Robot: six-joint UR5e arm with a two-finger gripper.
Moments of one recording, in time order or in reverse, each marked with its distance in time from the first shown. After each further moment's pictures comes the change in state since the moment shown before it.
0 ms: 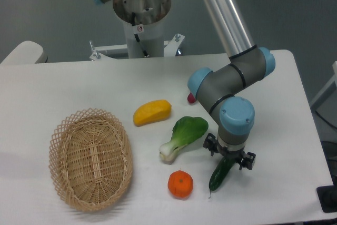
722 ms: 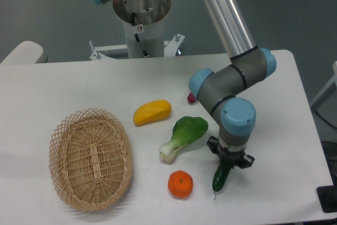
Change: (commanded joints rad) arm 0.003 0.020 0.024 -0.011 0.000 0.048
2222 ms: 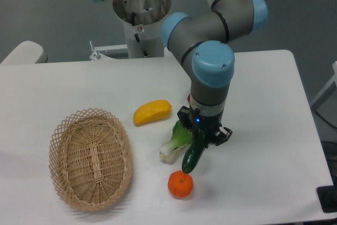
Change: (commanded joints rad) arm -0.080 0.287 0.009 -0.276 -0.123 -0.095
